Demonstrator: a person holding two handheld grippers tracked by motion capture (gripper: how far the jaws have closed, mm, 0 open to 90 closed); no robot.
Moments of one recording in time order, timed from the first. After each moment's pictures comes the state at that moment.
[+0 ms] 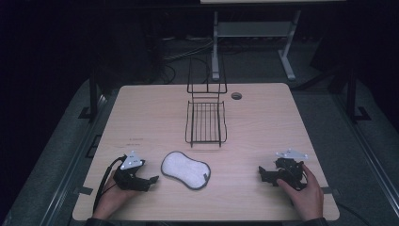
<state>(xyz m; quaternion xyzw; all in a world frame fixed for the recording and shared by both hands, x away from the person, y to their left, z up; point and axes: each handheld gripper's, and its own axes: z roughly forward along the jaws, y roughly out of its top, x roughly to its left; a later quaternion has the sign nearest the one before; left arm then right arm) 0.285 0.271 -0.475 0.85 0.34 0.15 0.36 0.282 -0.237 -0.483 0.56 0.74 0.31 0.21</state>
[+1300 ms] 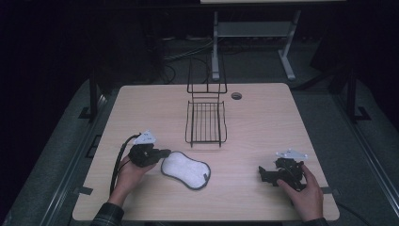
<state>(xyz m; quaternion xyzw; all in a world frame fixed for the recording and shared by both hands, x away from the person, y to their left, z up) 0.339 0.224 -0.436 0.85 0.31 0.08 0.42 0.282 -0.237 -0.483 0.56 0.74 0.31 0.21</state>
